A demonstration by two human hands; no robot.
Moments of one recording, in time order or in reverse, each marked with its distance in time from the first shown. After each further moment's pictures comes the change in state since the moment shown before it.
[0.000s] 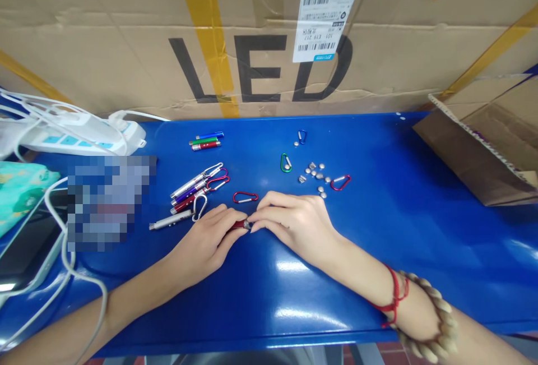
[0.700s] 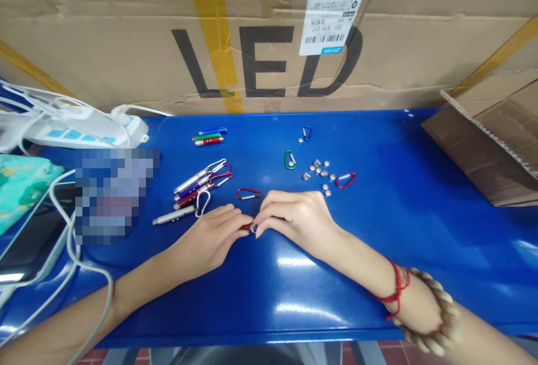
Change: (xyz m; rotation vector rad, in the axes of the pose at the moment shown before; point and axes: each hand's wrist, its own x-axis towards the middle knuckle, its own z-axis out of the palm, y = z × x) left_hand -0.001 -0.006 -0.001 0.042 -0.034 0.167; right_hand 0.001 0.006 0.002 0.180 -0.107 0.017
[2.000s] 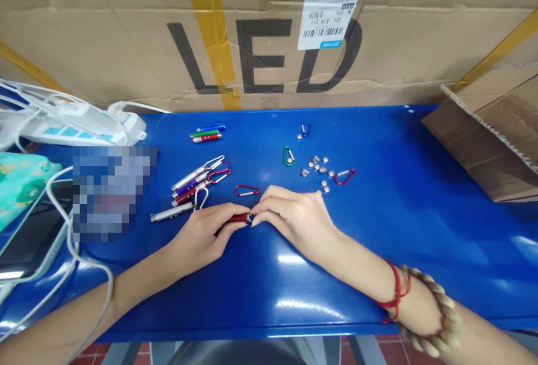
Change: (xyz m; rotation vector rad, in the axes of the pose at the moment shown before) left_hand -0.003 0.001 0.004 -0.202 0.141 -0.166; right_hand -0.002 -0.007 0.005 -0.061 0.052 0.101
